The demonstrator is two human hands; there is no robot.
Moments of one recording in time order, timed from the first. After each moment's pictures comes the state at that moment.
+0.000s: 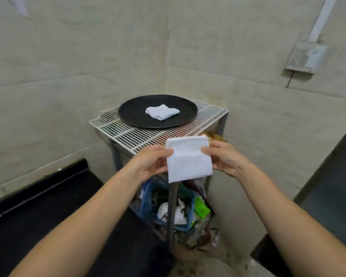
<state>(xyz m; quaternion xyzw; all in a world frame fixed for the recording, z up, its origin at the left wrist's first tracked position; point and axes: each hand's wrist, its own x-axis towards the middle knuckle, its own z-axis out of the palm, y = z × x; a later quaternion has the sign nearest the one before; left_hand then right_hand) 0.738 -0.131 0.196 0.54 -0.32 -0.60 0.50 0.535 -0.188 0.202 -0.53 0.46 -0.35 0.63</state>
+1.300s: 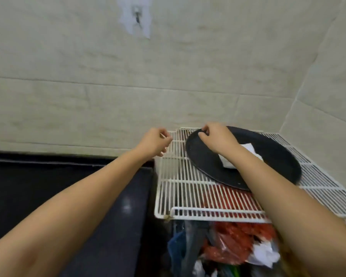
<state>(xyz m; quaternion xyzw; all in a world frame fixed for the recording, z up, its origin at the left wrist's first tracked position) 0.835 -0.229 0.231 0.83 -0.25 -0.10 0.49 0.753 -0.404 0.255 -0.96 0.19 -0.14 0.15</state>
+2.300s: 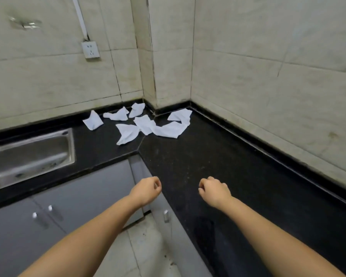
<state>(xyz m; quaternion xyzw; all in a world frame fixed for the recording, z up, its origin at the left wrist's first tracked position) 0.875 0.621 0.068 0.94 0.23 -0.04 0.23 0.996 0.427 0.057 -0.94 -0.31 0.13 0.06</state>
